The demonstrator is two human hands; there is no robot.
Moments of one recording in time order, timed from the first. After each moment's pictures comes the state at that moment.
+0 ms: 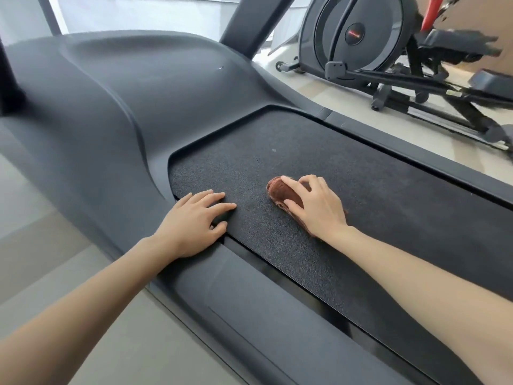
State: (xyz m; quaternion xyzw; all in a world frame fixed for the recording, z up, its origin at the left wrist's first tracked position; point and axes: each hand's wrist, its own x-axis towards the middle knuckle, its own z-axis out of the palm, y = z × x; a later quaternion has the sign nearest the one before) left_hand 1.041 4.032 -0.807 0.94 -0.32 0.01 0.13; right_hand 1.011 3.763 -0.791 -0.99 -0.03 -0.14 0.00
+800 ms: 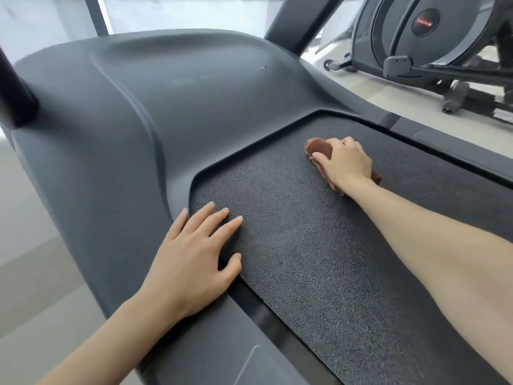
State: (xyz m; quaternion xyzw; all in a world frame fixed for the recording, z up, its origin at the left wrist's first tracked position) left_hand 1.055 4.043 -0.806 0.97 -0.19 0.07 0.12; right_hand 1.220 3.749 -0.794 -0.98 0.11 -0.15 0.06
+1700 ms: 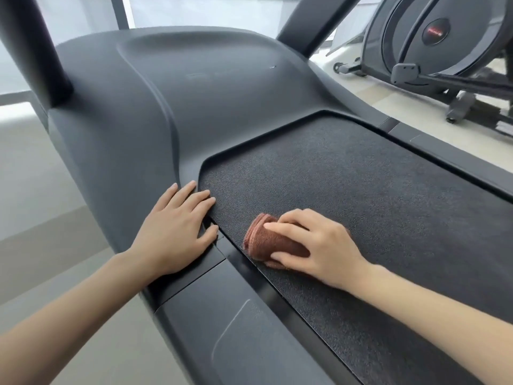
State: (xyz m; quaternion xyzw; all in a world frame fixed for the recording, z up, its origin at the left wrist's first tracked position) left_hand 1.050 4.068 -0.798 0.98 -0.17 0.06 0.02; right_hand 1.029 3.809 -0.792 -0.92 -0.34 -0.17 0.13
